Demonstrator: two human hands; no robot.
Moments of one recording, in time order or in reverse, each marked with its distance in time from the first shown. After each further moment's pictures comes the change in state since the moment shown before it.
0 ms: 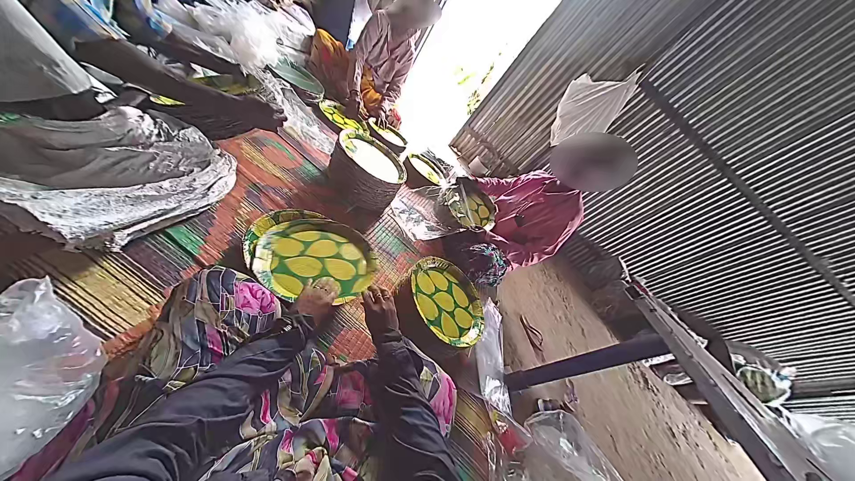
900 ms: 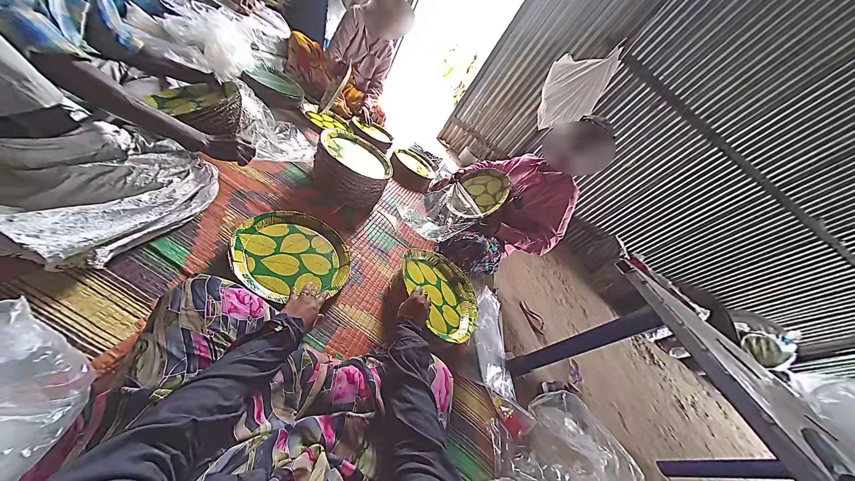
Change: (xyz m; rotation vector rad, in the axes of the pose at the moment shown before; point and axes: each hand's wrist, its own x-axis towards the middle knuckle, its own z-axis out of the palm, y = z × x) left_hand 0.009 -0.003 0.008 0.102 -0.256 -0.061; right_hand -0.002 0.048 -0.045 -0.006 -0.125 0.951
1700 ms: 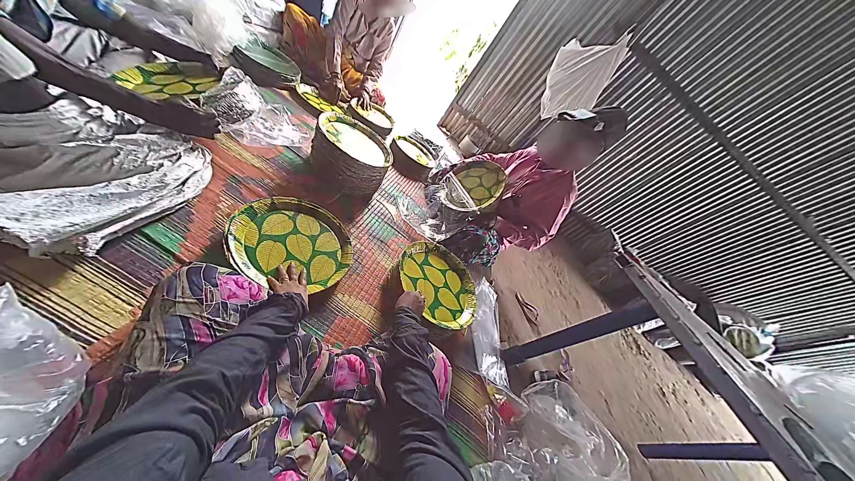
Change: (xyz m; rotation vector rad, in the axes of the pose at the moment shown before) left_hand 0.044 -0.026 0.037 -0.015 0.038 -0.412; right_hand 0.004 0.000 0.013 -0.222 -0.326 0.112
